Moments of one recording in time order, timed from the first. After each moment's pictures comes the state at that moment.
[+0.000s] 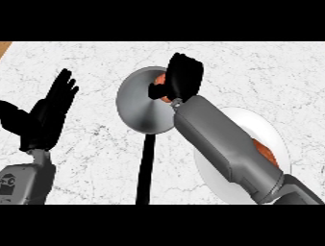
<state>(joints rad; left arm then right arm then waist) -0.23 0.16 0.06 -1.55 0.10 0.05 0.23 -1.04 0.00 0.57 -0.74 0.90 -0.42 1.00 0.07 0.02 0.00</state>
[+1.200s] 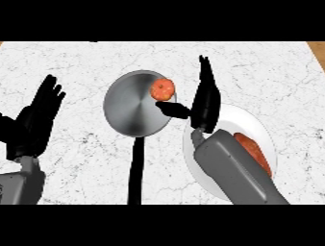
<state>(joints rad) -0.18 0.17 0.10 -1.58 0.10 0.07 0.24 -0.65 -0.03 0.48 -1.11 0.49 -0.91 0.59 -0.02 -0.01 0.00</state>
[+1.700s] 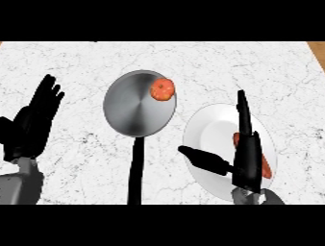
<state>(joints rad) -0.17 0.17 0.10 -1.61 0.10 0.07 0.26 -0.18 -0.21 0.56 -1.70 0.36 -0.86 0.42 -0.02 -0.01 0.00</state>
